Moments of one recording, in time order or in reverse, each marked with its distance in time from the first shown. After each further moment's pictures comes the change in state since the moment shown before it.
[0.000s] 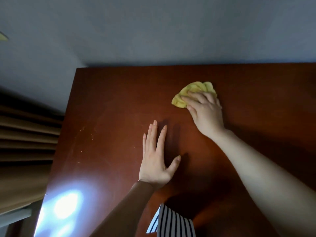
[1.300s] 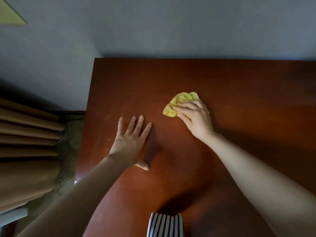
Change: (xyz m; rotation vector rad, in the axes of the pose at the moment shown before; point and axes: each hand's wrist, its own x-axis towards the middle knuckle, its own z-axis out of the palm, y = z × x) left_hand -0.010 -0.093 -0.122 0.933 -0.606 0.077; right_hand -0.029 -0.102 0.023 0.132 0.052 -0.039
